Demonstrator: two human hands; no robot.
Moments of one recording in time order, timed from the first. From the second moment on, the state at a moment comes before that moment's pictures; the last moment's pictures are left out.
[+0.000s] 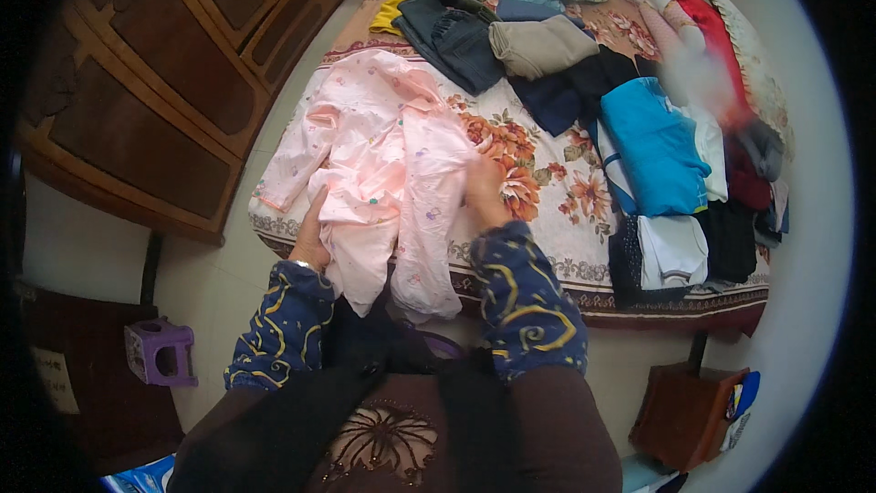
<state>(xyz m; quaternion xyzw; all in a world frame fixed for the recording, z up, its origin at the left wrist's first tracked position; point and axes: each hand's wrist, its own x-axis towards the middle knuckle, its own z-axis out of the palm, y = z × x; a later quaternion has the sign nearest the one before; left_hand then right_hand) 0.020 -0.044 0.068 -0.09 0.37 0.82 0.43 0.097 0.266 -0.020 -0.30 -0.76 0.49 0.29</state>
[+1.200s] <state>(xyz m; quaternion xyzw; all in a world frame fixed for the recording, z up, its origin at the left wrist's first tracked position) -0.165 0.020 0.115 0.16 0.90 0.41 -0.03 0.111 0.485 0.137 -0.29 -0.85 0.02 0.43</state>
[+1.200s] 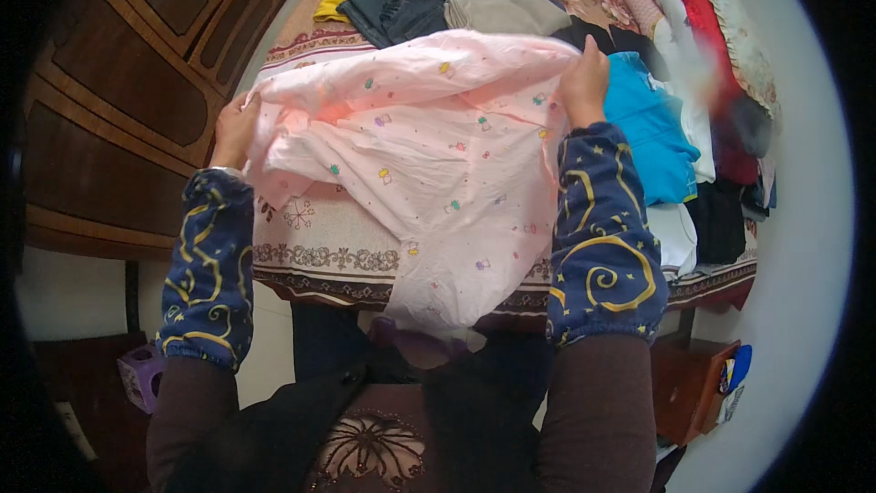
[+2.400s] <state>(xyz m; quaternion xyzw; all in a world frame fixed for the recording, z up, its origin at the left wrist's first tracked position) -0.115 -0.028 0.082 0.42 0.88 0.21 0.06 -0.034 0.334 0.074 -0.03 -0.99 0.07 0.10</state>
